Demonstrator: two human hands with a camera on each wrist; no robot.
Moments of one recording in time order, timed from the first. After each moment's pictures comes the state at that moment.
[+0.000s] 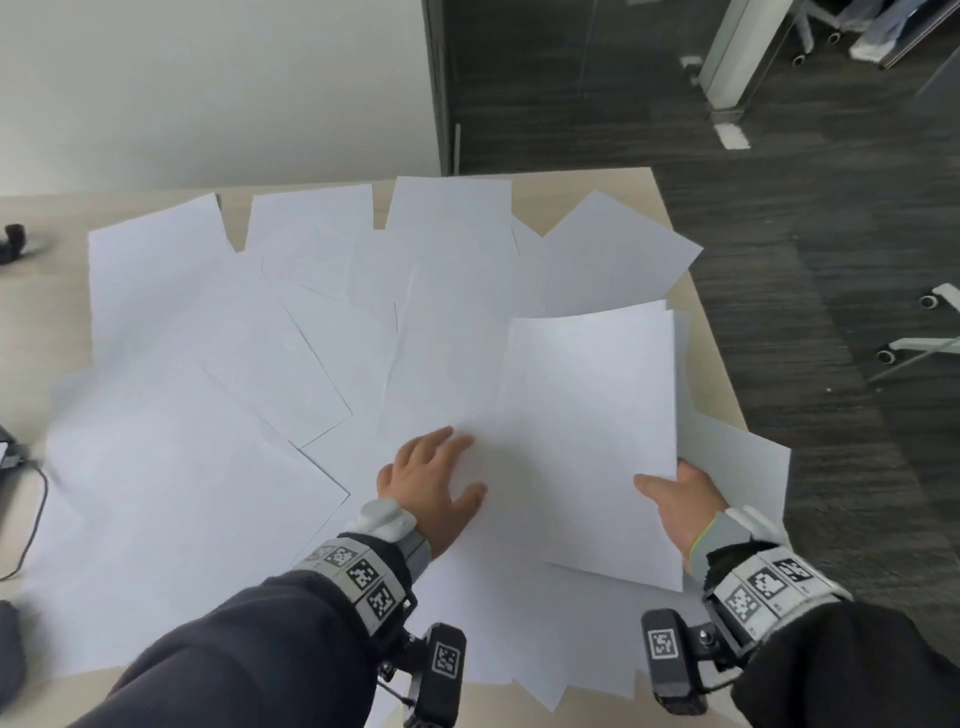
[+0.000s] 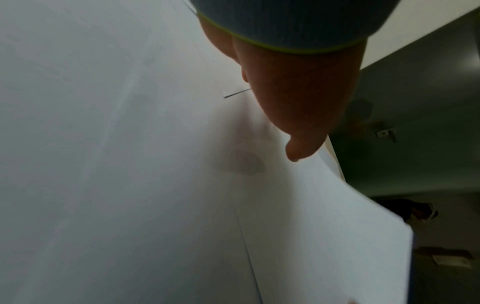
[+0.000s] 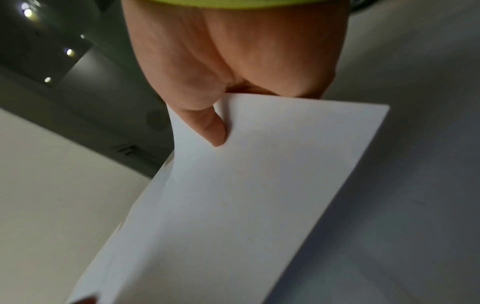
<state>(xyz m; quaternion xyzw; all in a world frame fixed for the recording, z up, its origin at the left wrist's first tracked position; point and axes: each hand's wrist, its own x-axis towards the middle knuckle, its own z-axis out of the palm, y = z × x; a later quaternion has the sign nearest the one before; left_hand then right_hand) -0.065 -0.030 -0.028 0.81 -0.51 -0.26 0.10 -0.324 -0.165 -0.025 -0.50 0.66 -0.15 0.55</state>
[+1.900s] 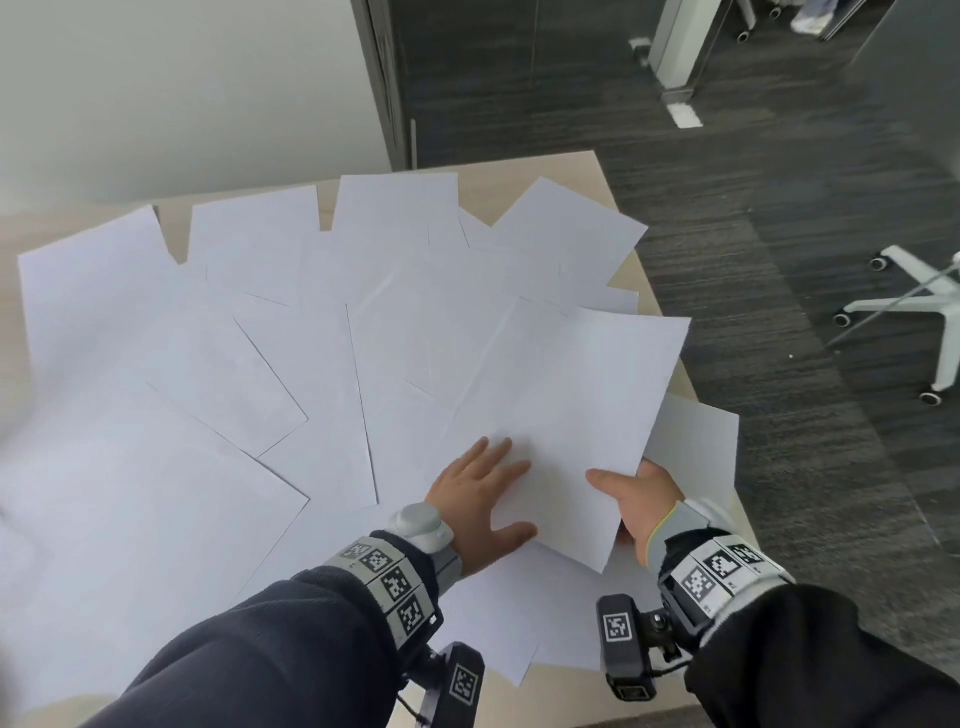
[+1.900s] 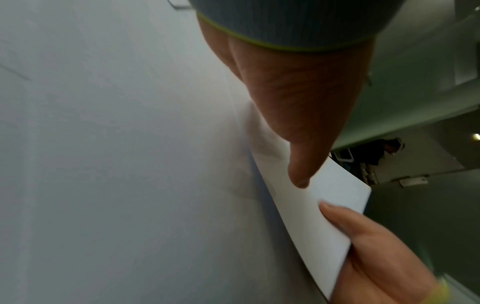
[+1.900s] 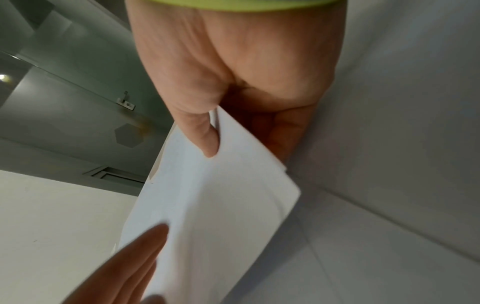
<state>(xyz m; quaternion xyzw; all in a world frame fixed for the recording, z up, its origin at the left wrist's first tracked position) -0.130 -0.051 -0.034 0.69 -0.65 -0.31 0.06 -0.336 -0.146 -0.033 -0.38 0.65 -0.21 0.62</state>
